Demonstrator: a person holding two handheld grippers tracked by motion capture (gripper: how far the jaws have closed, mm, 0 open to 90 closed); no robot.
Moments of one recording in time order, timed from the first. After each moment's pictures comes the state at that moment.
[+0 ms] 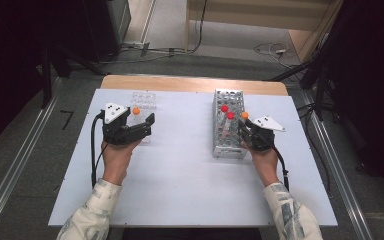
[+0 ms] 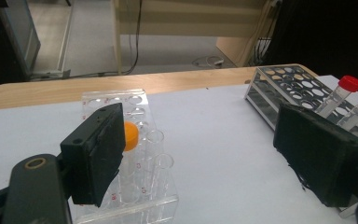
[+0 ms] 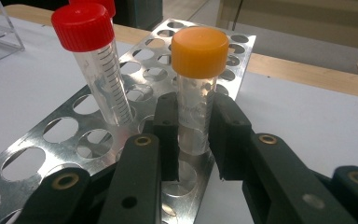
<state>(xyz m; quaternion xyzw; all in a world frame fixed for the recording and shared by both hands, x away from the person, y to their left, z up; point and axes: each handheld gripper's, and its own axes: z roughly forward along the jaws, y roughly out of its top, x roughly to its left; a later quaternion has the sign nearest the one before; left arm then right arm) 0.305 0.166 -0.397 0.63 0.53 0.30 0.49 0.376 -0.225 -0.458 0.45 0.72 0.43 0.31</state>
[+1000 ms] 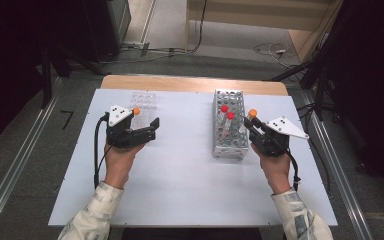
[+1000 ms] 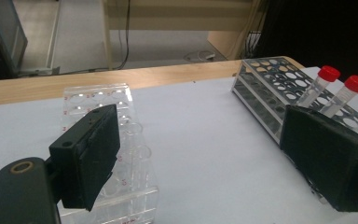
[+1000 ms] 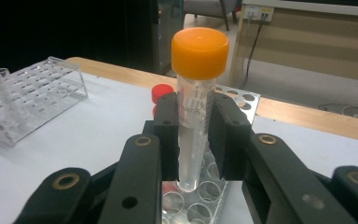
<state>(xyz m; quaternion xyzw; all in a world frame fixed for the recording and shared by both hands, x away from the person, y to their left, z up) 0.297 0.154 -0.396 0.64 0.52 0.28 0.49 0.323 -0.231 -0.399 0.41 0.70 0.50 0.31</state>
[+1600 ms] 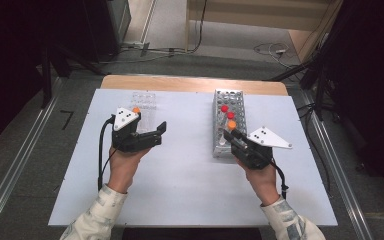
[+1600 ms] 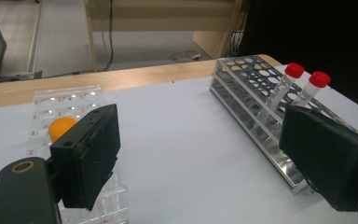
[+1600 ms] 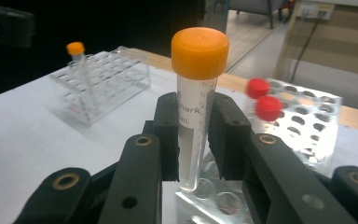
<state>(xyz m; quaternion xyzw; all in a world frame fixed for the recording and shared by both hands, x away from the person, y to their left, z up) 0.287 0.140 -0.392 0.66 0.49 0.27 0.50 0.292 -0.188 -0.403 0.36 0.74 0.51 0.25</state>
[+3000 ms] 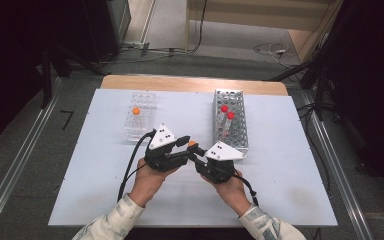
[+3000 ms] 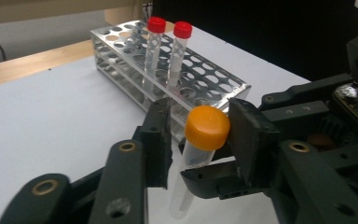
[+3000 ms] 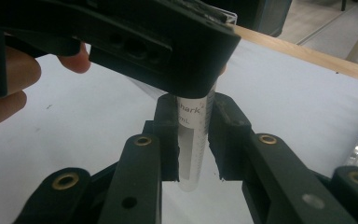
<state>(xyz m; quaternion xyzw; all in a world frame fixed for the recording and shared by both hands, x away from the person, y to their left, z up) 0.270 0.071 -0.410 0.75 0.36 0.17 0.53 0.275 -0.116 -0.444 0.29 0.79 0.50 0.19</state>
